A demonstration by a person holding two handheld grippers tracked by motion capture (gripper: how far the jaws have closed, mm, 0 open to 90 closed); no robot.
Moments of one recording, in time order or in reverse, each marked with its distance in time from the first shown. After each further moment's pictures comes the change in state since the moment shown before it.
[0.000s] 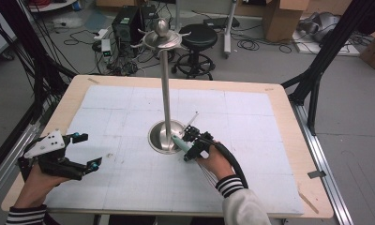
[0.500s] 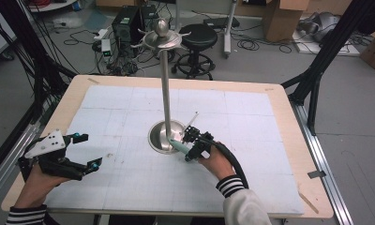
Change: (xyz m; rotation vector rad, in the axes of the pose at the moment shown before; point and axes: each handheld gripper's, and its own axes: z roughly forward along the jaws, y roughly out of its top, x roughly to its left) left arm 0.000 -0.001 0.001 0.004 -0.001 0.001; right arm 0.000 -0.001 -0.001 0.008 0.008 -0.020
